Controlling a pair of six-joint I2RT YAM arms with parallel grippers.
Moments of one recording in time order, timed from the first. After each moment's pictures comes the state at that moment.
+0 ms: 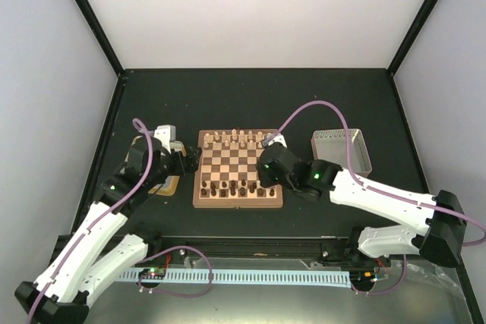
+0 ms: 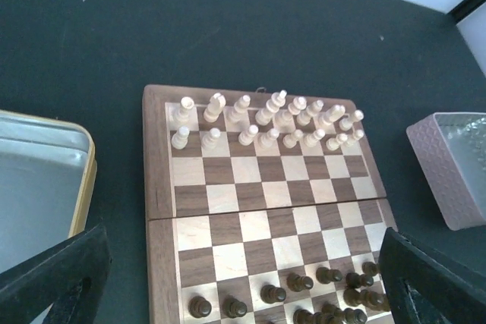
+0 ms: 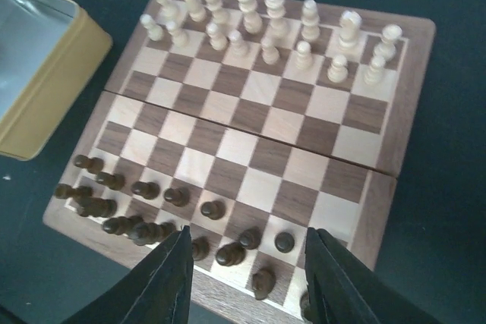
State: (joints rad) left arm -0.43 0.71 0.74 -0.63 0.00 -0.50; right arm 1.07 1.23 0.98 -0.56 0.32 0.64
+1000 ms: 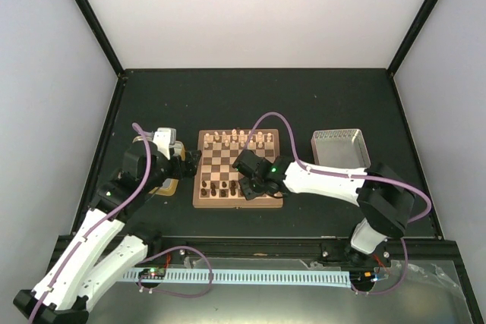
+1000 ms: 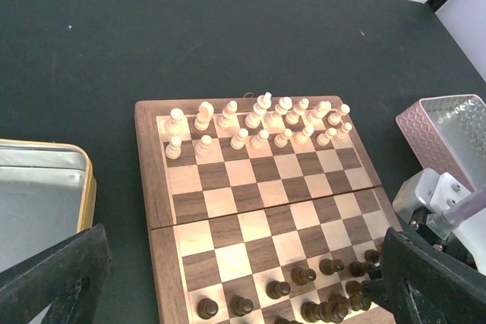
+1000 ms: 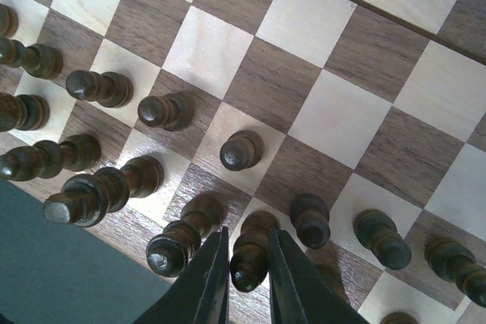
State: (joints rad) left arm -0.43 0.64 0.73 -0.63 0.03 -0.40; right arm 1.07 1.63 1.05 -0.57 0.09 0.56
